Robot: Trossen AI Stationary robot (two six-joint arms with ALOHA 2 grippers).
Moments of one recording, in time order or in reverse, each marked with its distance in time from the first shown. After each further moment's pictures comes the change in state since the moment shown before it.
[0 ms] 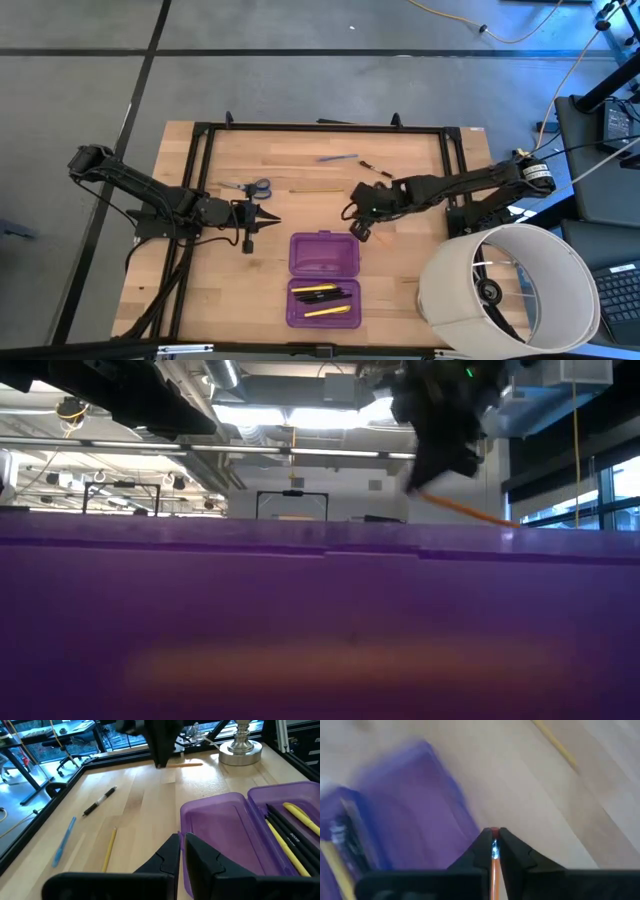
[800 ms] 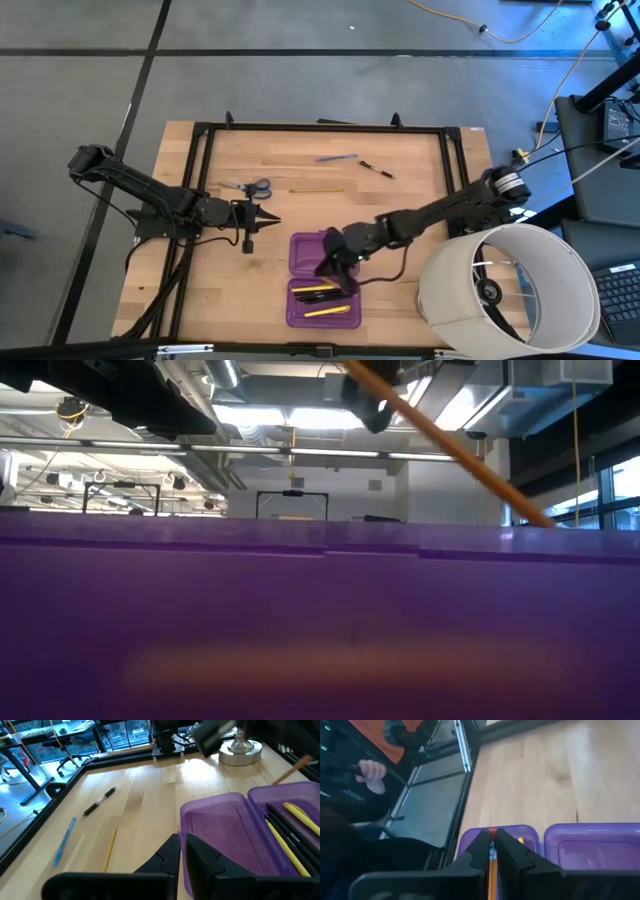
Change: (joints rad) left arm 0.000 0.000 0.000 0.000 0.000 0.001; right arm 0.216 0.245 0.099 0.625 -0.276 -0.155
